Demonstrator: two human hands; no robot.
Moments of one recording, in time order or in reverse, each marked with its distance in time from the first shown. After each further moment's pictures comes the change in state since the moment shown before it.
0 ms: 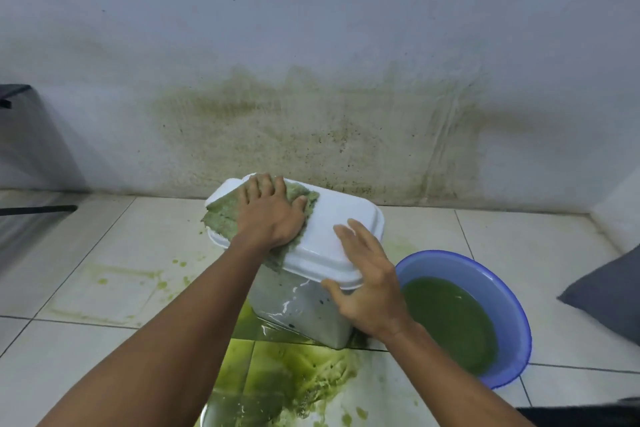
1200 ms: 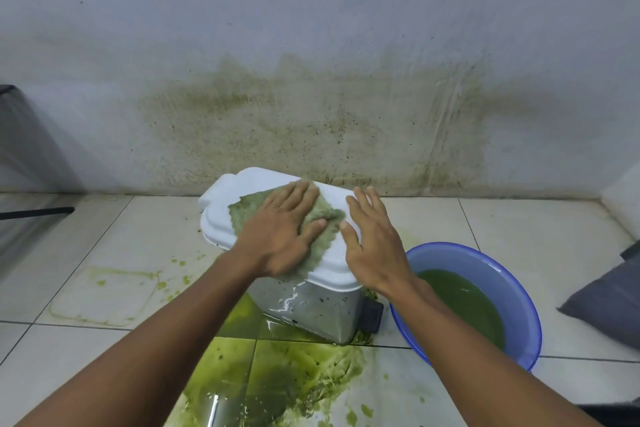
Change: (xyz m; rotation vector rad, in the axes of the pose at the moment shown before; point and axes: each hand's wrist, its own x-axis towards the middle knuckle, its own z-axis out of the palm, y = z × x) left_hand -0.032 0.004 0.005 -0.013 -0.005 0.401; right_hand 0.050 0.022 -0.007 -0.138 -0.276 0.385
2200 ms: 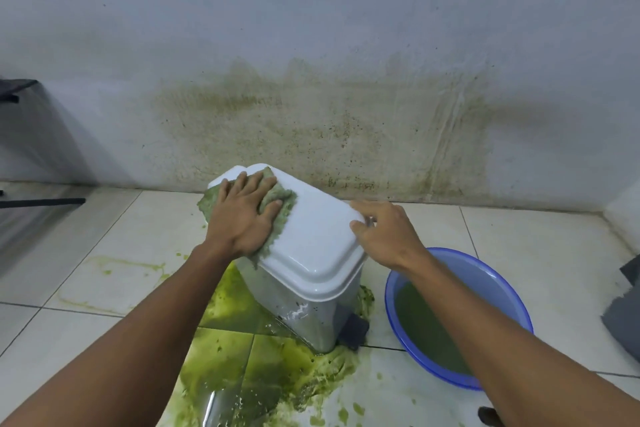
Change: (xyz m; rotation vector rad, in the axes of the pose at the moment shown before) left_hand -0.003 -0.053 0.000 -0.080 0.190 -0.238; right_hand 0.009 -0.008 -0.044 0.120 -0.191 0.173
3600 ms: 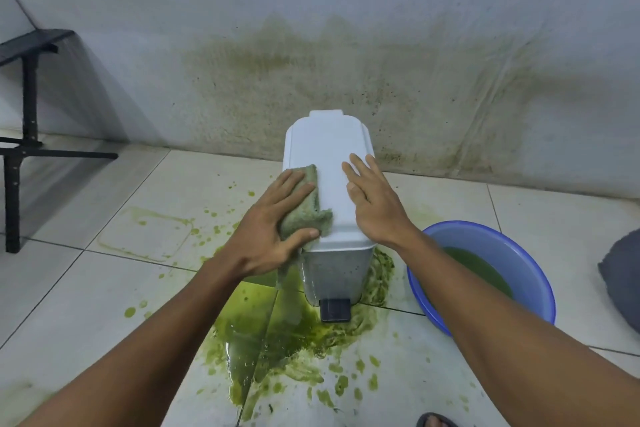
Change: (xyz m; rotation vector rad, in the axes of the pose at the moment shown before) left_hand -0.096 -0.014 0.012 -0.384 0.073 0.269; right_hand 0.012 -0.009 0.068 -0.039 -0.041 -0.254
